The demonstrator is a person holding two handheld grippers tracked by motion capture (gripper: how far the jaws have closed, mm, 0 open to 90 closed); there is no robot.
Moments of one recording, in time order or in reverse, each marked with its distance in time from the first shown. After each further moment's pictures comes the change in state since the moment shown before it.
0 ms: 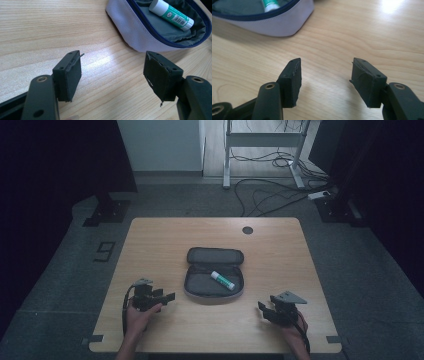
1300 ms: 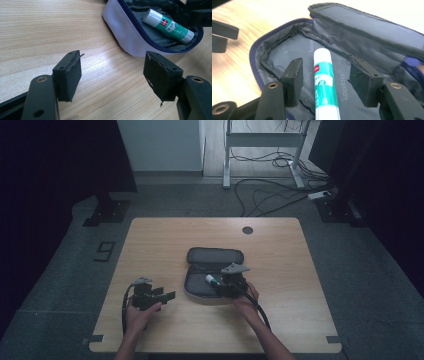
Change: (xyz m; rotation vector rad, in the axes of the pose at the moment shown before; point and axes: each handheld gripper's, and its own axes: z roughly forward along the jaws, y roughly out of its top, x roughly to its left) left arm -0.001 0.004 -0.003 -0.015 -0.021 0.000; right arm 0.105 0.106 0.083 0.036 0.165 -0.118
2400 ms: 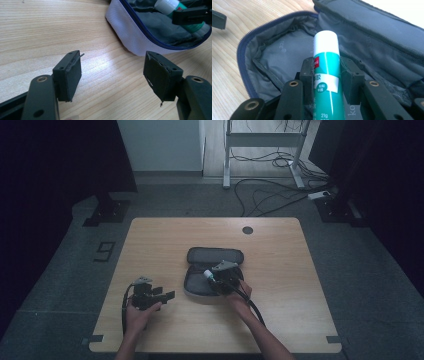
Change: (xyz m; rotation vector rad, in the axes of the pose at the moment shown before) left arm -0.001 0.001 -0.001 -0.005 0.021 0.010; right arm 0.009 0.012 0.030 0.095 -0.015 -0.073
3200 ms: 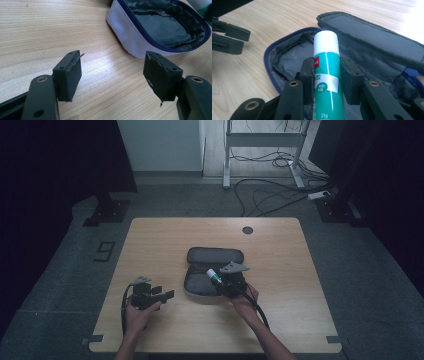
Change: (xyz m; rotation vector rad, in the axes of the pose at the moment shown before) left arm -0.001 0.001 -0.003 -0.013 0.016 0.003; right arm 0.000 -0.002 -0.038 -0.106 0.028 0.039
